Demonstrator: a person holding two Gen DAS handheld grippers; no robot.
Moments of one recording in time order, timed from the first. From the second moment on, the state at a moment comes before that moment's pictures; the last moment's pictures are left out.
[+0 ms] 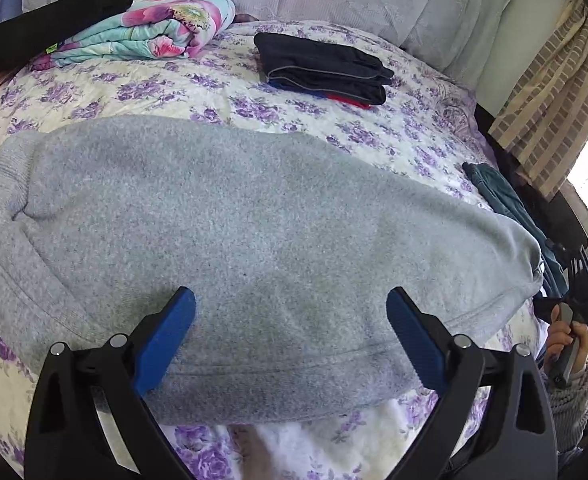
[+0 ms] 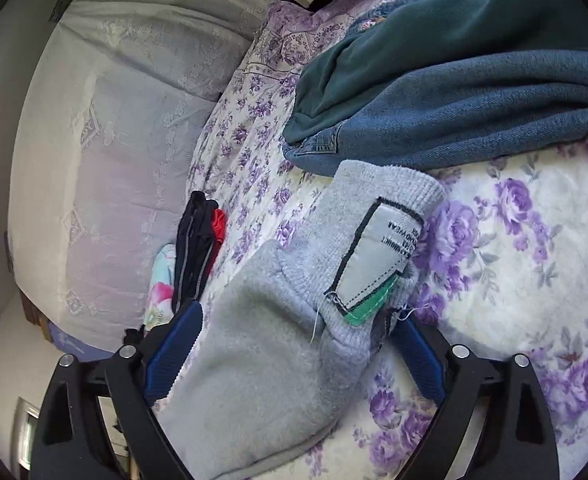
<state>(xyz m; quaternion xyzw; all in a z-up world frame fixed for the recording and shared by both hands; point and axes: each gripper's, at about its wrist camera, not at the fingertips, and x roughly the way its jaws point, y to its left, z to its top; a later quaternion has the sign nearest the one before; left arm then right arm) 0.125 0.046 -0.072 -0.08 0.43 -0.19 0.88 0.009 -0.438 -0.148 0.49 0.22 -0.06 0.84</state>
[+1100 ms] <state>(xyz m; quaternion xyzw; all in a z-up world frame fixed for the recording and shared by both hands) 0.144 0.042 -0.035 -0.13 0.37 -0.16 0.91 0.029 -0.325 -0.048 0.15 0.18 -0.10 0.97</state>
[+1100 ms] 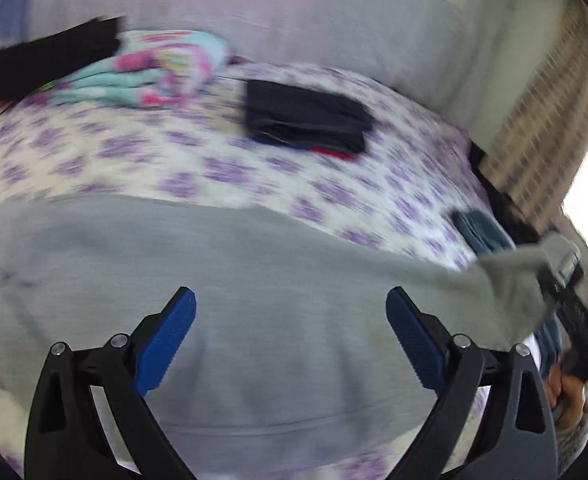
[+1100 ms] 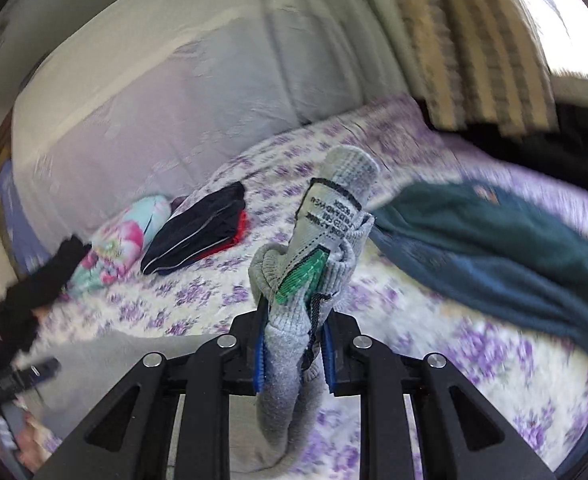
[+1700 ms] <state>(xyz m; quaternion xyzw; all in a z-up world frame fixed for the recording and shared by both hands) 0.101 0.187 -0.019 -0.18 0.30 -0.05 0.93 0.089 -0.084 -0.071 -0.24 0.23 -0.01 0.94</state>
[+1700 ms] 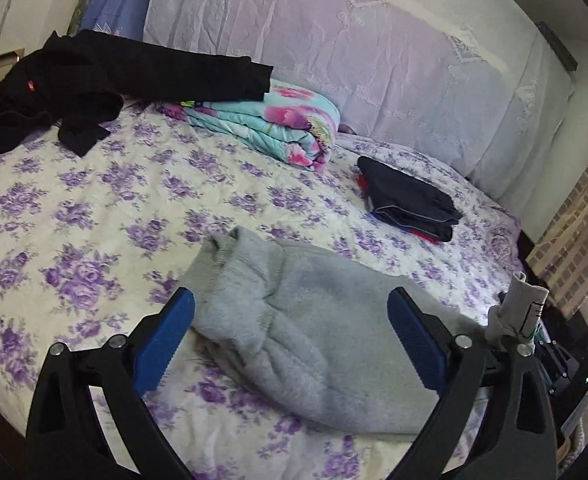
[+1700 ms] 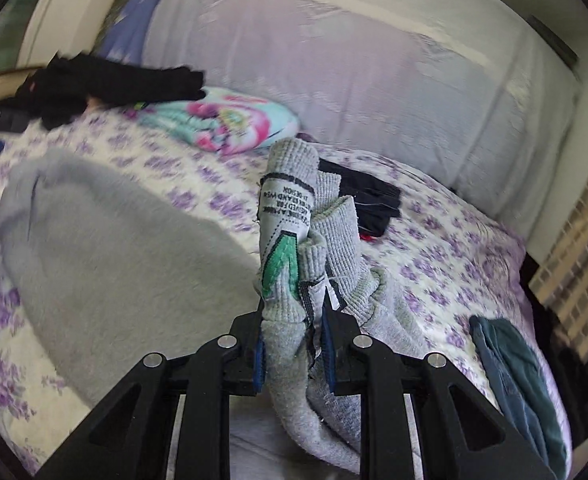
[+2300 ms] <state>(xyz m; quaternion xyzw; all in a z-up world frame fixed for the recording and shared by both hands) 0.102 0.206 -0.044 -0.22 0.33 -0.05 0.92 0.070 -0.075 -0.051 -0.17 0.28 0.18 0.93</state>
